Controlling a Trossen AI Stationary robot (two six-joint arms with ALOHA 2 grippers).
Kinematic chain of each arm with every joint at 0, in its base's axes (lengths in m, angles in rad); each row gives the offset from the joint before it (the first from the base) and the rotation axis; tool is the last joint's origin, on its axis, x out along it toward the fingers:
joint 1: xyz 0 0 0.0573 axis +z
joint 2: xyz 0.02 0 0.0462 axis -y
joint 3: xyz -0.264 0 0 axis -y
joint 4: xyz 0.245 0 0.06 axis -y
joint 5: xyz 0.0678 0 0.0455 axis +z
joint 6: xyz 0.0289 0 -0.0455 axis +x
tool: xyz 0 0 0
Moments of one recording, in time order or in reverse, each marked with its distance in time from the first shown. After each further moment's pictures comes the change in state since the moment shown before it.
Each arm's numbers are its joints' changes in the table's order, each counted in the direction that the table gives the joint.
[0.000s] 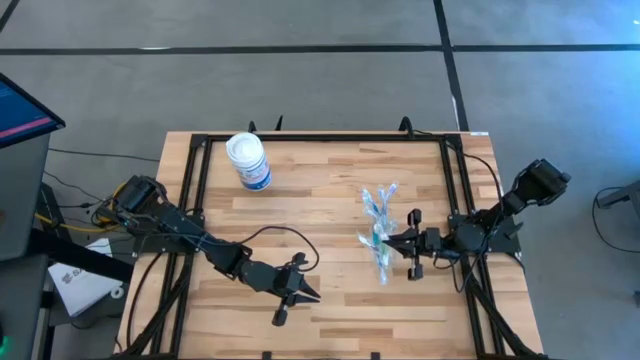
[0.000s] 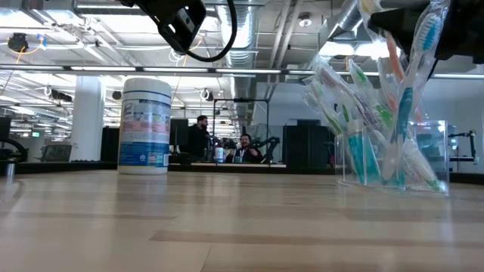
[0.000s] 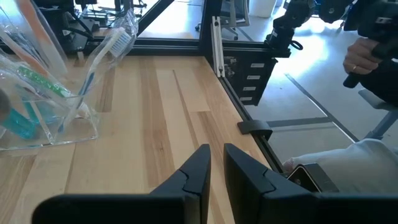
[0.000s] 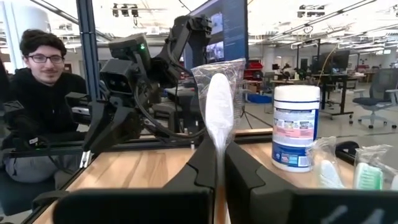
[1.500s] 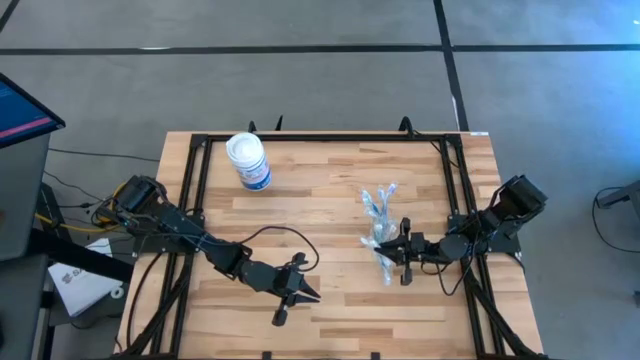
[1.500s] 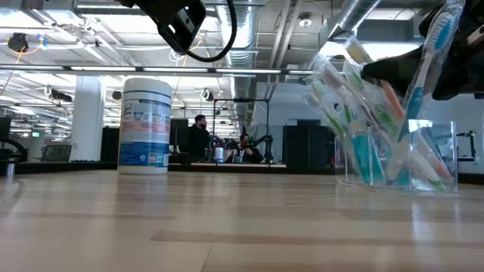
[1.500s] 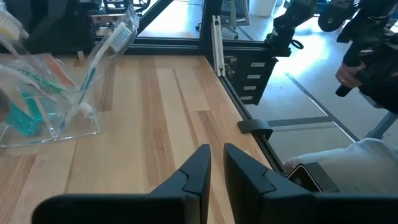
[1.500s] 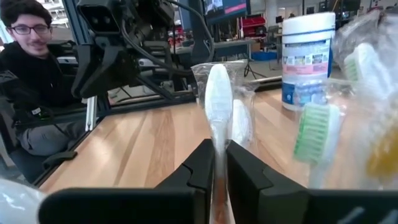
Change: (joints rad) left arm 0.000 0.000 0.000 -0.003 0.000 0.000; right arm -0.017 -0.284 0.007 0.055 0.013 0.253
